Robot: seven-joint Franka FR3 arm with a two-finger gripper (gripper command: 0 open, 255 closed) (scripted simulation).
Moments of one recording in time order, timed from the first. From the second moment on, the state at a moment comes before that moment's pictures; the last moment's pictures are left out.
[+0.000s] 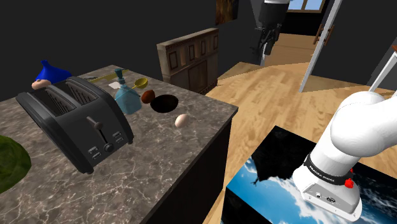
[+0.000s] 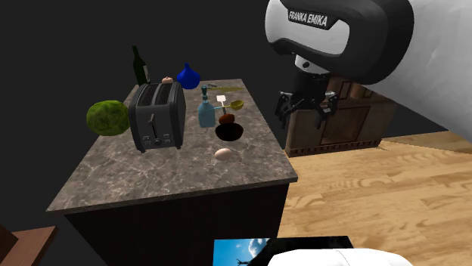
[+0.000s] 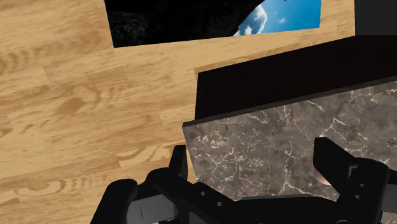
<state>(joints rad) -0.02 -0.78 0.00 -2.33 0.00 1.61 0.00</state>
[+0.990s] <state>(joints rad) -0.02 -0.51 0.19 -2.42 0.19 1.96 0.39</state>
